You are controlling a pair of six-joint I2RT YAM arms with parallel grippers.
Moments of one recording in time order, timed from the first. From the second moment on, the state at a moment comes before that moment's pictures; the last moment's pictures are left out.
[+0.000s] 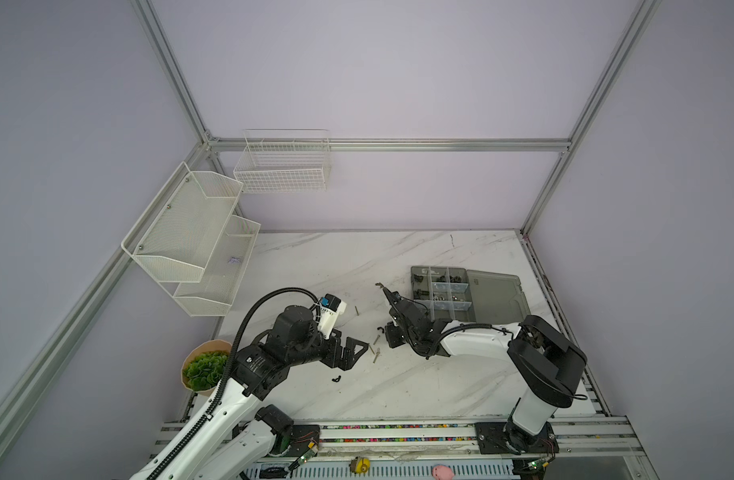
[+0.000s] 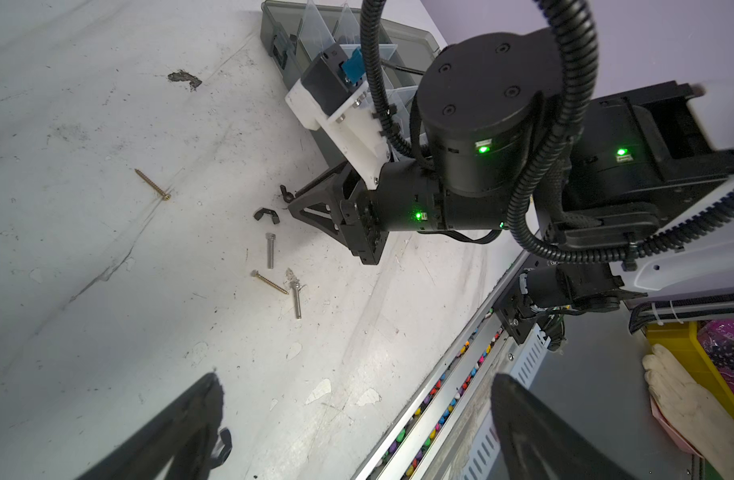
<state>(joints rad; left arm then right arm) -0.55 0.75 0.78 -0.70 0.36 -0.32 0.90 1.74 0.92 -0.05 0.15 0.48</state>
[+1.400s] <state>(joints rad) -0.55 0.73 0.78 -0.70 0.37 -0.32 0.67 1.44 0.95 -0.16 0.15 0.48</state>
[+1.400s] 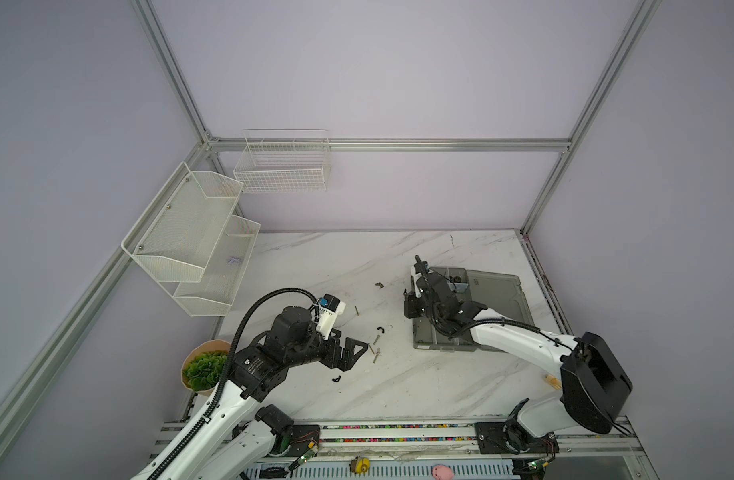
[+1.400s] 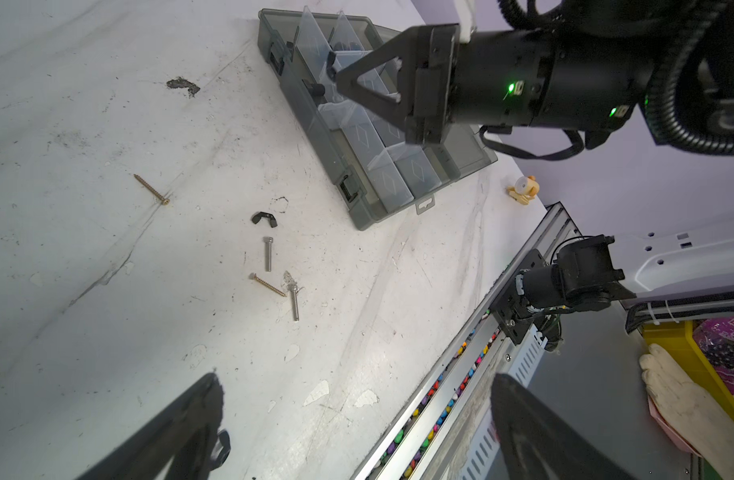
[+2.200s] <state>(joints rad) -0.55 0.75 0.78 -0.70 0.40 -0.32 0.44 1.47 0.84 -0.29 0.03 0.40</state>
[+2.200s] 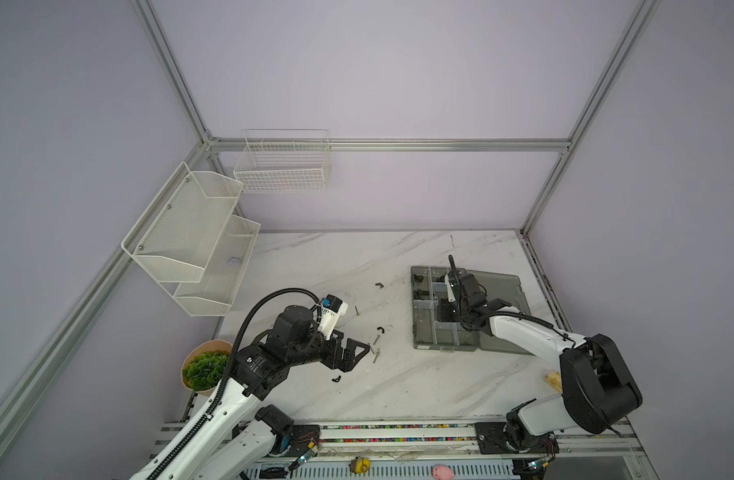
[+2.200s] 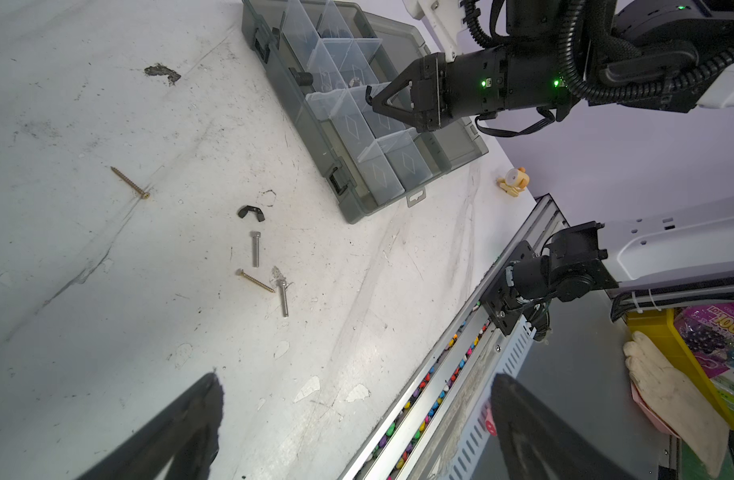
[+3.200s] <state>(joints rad) -0.55 0.77 0.78 -0.70 0.36 -0.32 0.86 1.75 0.97 -0.06 -0.09 0.35</state>
